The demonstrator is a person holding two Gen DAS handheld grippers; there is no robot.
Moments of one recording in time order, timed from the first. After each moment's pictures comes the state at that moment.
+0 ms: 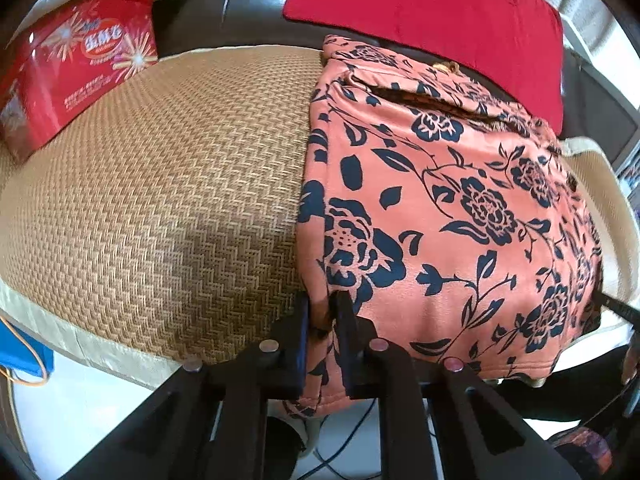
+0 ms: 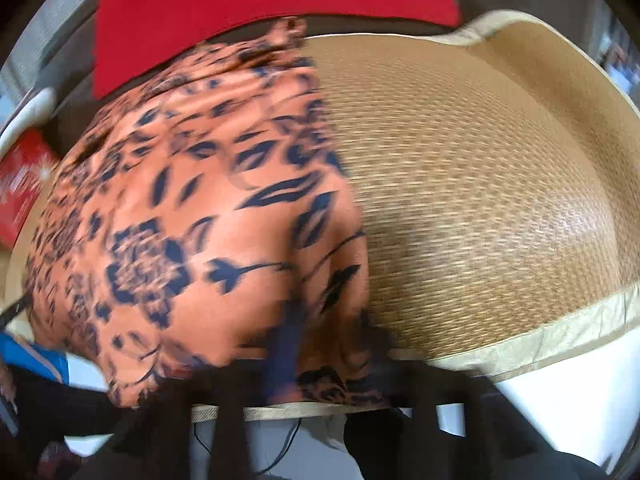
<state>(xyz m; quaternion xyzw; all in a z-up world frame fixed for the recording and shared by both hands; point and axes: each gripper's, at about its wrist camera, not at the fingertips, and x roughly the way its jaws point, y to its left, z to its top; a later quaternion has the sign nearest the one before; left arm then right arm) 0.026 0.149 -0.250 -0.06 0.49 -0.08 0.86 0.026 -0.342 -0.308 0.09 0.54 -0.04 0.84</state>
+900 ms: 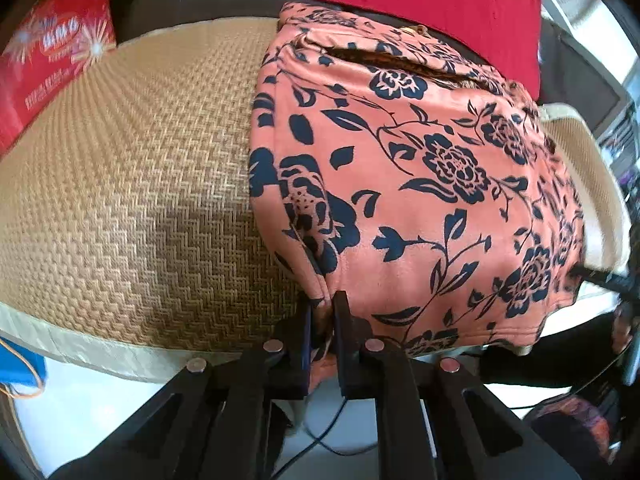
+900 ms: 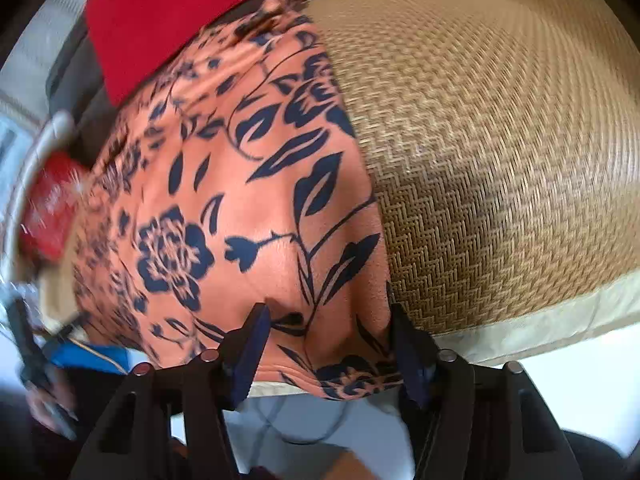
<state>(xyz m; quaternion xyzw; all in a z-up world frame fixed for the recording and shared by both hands) 0.028 0.125 -0.255 -0.04 0.54 -0.14 0.83 0.015 -0.364 -0.315 0.19 0.58 0.03 0.79</state>
